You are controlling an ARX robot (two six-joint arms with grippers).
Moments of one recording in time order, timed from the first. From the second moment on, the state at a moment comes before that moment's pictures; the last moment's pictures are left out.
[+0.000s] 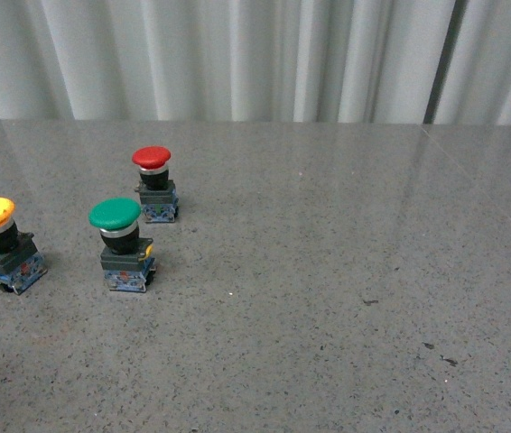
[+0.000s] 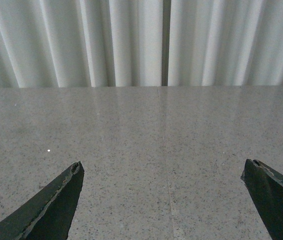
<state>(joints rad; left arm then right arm) 0.07 0.74 0.32 0.43 0.00 0.03 0.00 0.00 0.01 0.00 0.00 0.01</state>
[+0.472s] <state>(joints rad) -0.01 1.47 0.61 0.52 0.07 0.07 0.00 0.00 0.01 0.00 0.00 0.01</state>
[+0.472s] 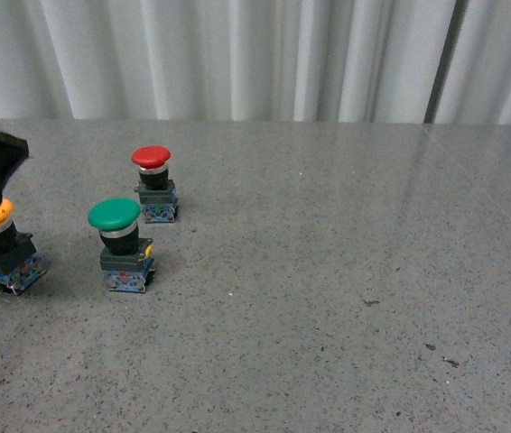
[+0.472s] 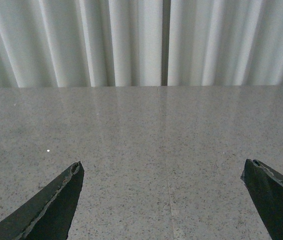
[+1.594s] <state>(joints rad) -0.24 1.23 0.68 0.47 -0.04 0.13 0.00 0.00 0.01 0.00 0.00 0.01</state>
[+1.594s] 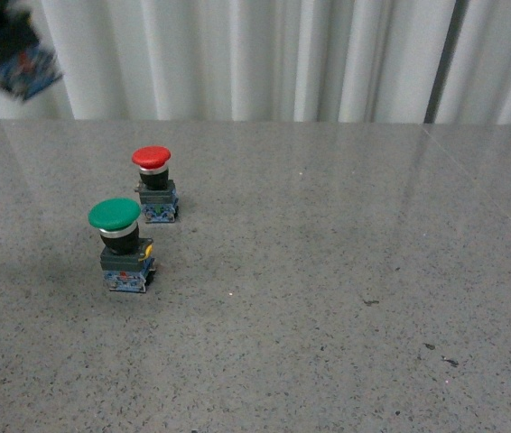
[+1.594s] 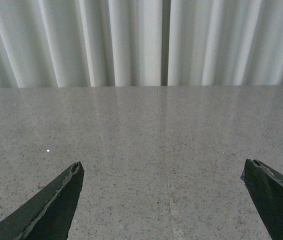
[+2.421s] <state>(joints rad) -0.60 1.82 0.91 0.51 -0.33 -0.30 0.00 0.00 0.01 0.00 0.00 0.01</state>
